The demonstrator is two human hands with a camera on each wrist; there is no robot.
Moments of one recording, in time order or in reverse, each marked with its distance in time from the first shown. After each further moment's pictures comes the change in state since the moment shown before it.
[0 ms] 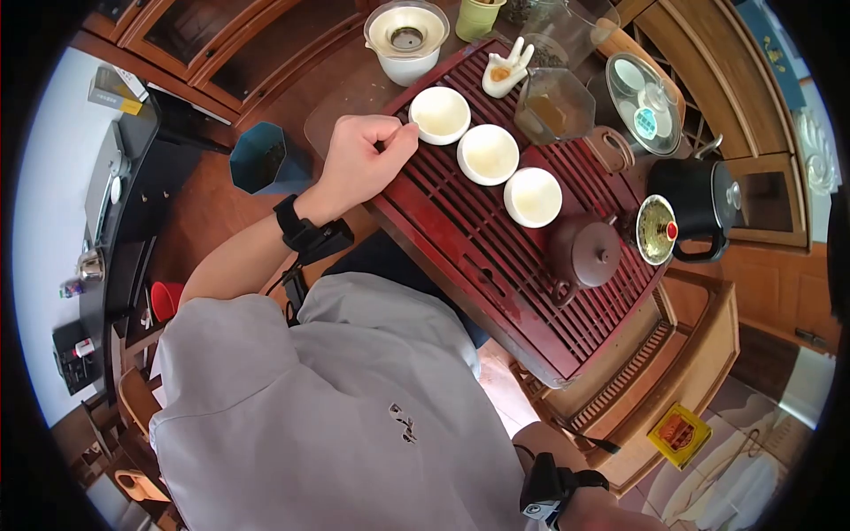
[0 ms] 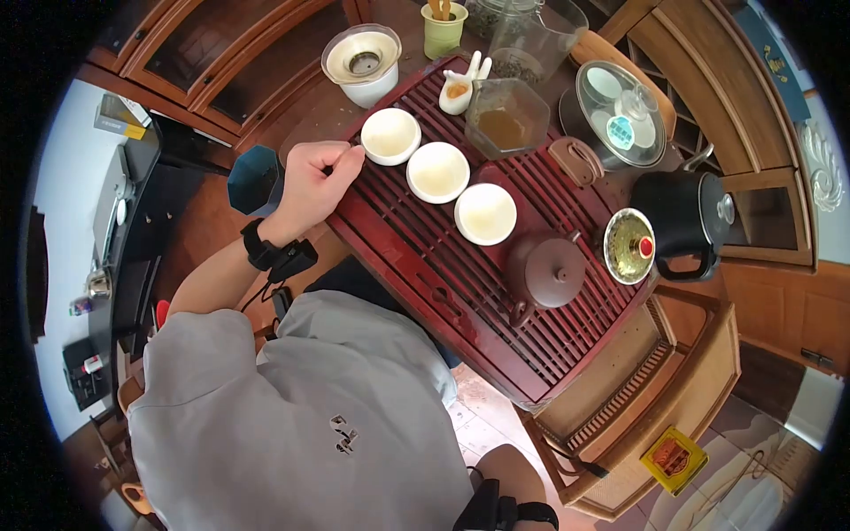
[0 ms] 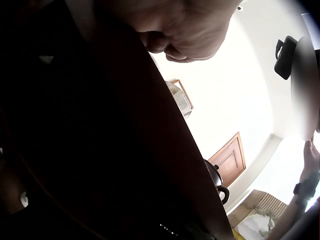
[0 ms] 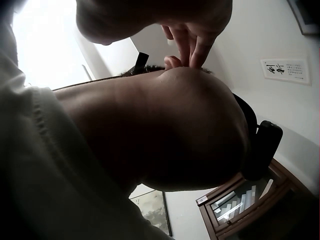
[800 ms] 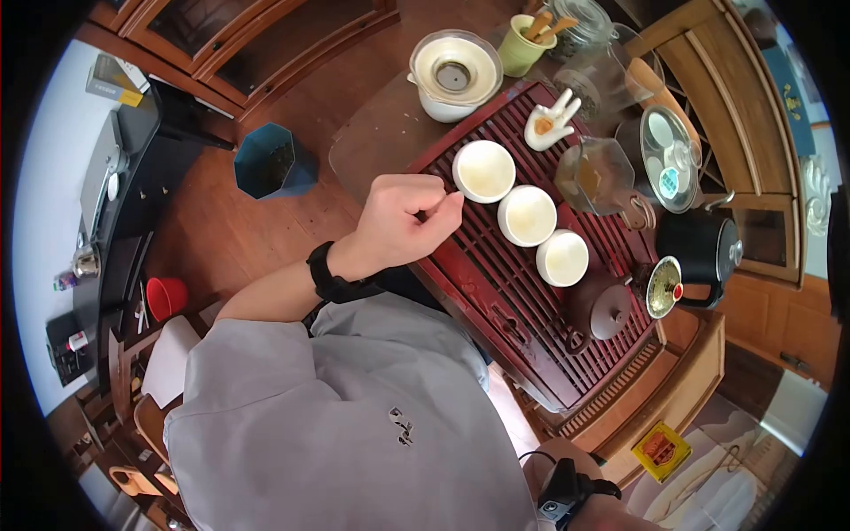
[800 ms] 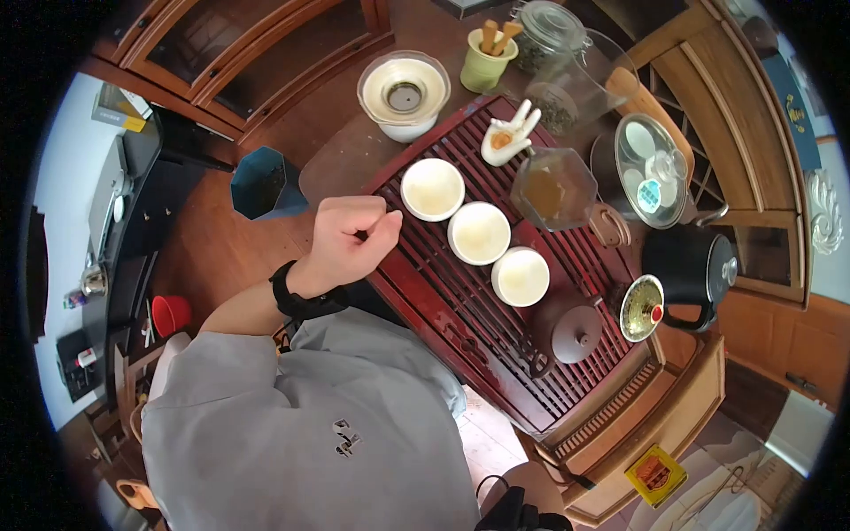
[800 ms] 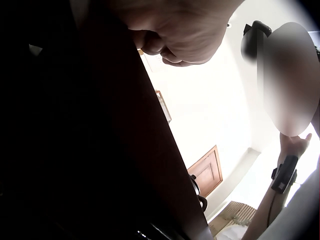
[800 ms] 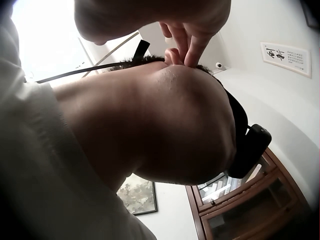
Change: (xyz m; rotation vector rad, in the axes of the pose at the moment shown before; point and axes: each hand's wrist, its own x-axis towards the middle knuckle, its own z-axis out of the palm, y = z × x) left_hand -0.005 0.010 -0.002 -0.099 0.030 0.079; right_hand -0.004 0.042 0.005 -0.645 -0.043 0.234
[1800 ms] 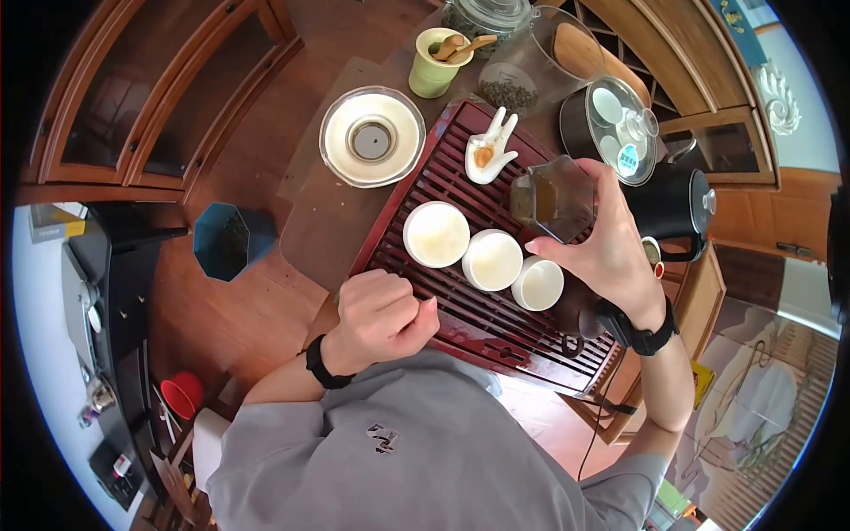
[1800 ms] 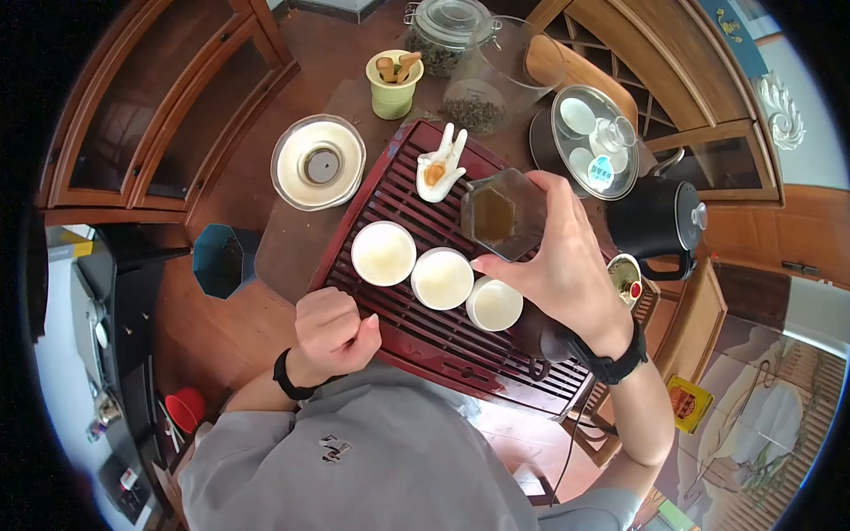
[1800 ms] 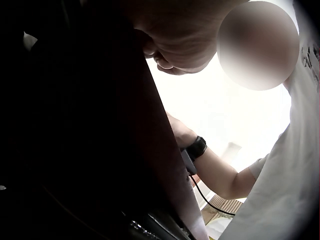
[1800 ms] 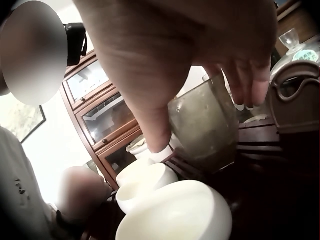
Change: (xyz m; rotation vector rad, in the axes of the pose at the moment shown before) left_hand 0.005 -0.003 -0.003 0.059 -0.113 0.264; right_hand 0.052 0.209 0.097 -0.538 -0.850 0.767
